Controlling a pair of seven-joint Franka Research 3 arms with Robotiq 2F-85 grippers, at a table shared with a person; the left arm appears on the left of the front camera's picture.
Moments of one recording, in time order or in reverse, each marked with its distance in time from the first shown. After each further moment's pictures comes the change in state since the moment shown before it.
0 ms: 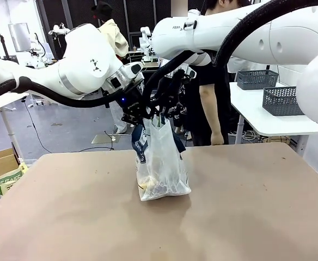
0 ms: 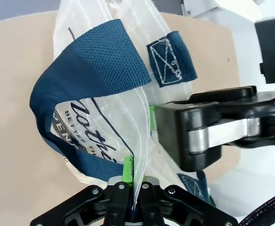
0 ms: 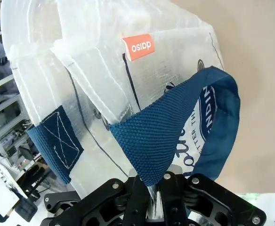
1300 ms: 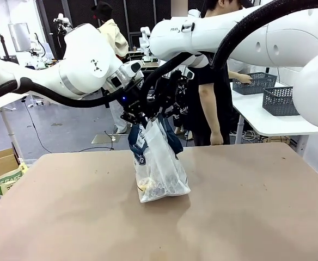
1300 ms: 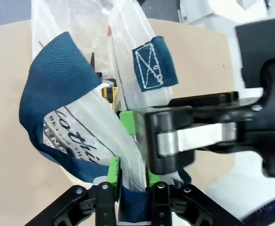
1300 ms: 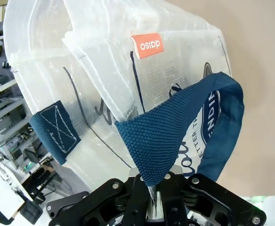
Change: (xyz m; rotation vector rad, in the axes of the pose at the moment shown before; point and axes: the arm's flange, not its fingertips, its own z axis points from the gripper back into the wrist) left arm 0.004 -0.002 0.003 -0.022 -0.031 0.008; right arm 0.004 0.006 -0.003 0.023 -0.016 -0.020
